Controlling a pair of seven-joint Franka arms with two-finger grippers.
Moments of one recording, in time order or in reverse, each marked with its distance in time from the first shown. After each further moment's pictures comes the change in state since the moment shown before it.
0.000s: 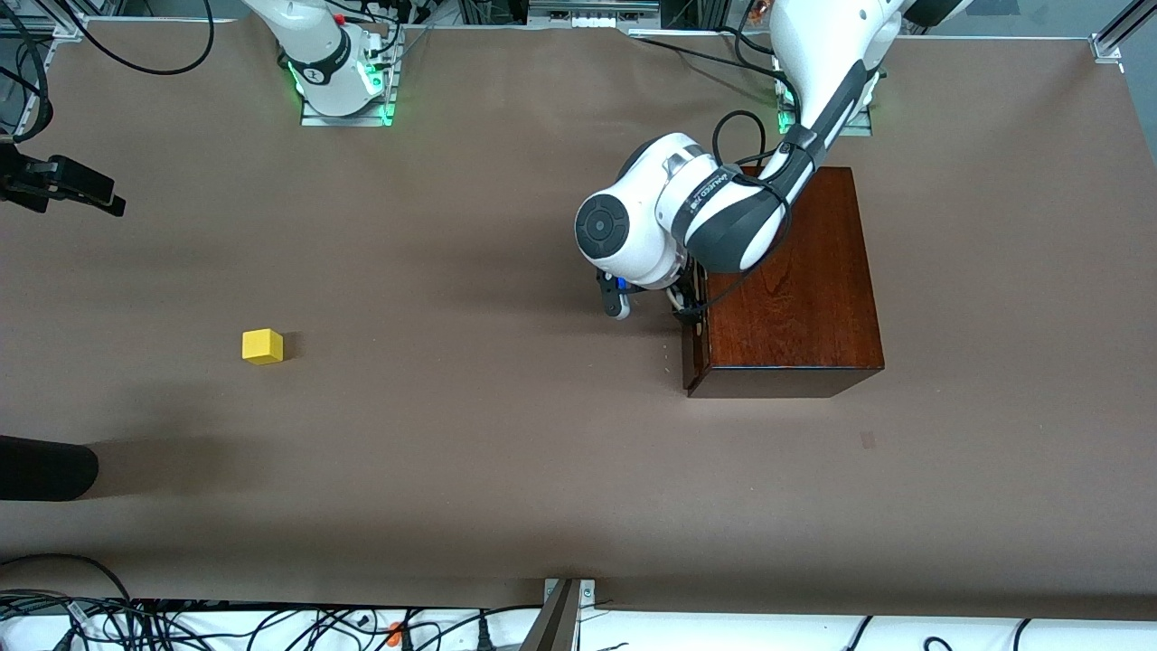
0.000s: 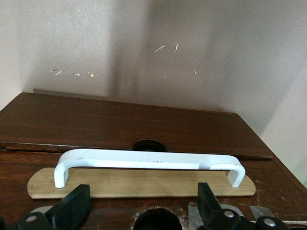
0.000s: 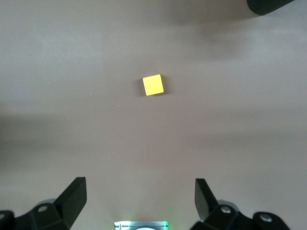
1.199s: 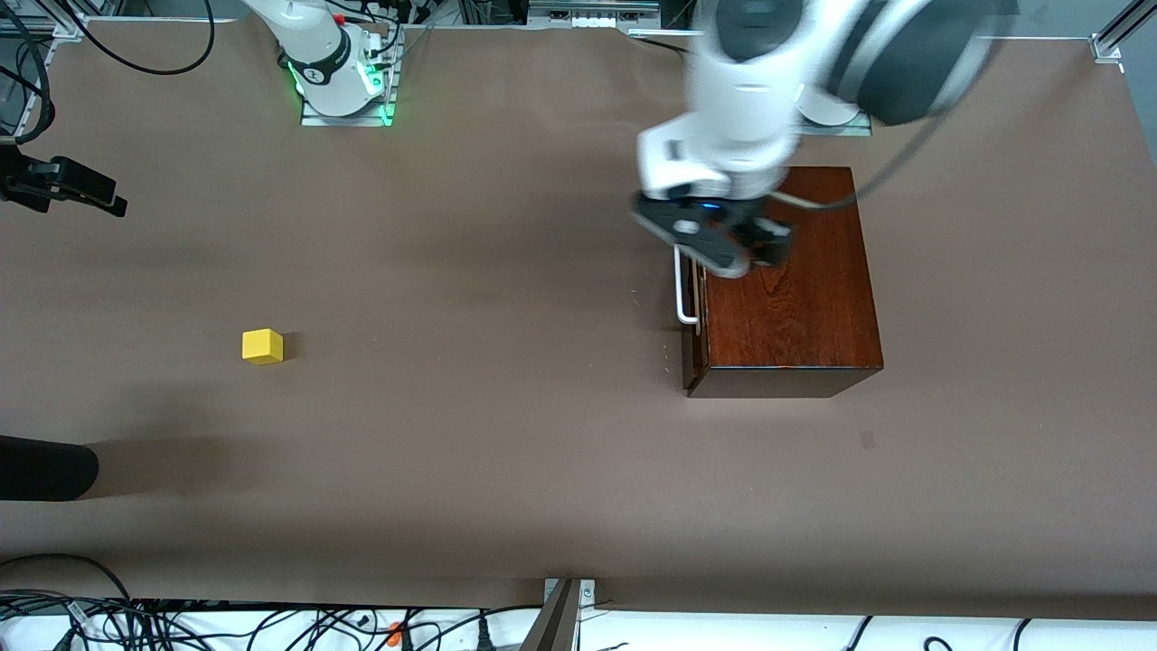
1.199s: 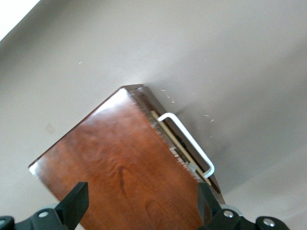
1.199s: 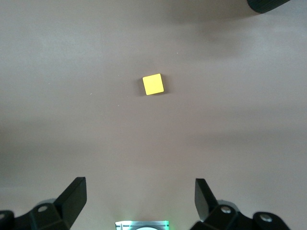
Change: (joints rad) left arm 0.156 -0.308 0.000 0.132 -0.180 -0.033 -0.558; right arm 0.001 0.000 0.001 -0.002 0.000 0.000 0.009
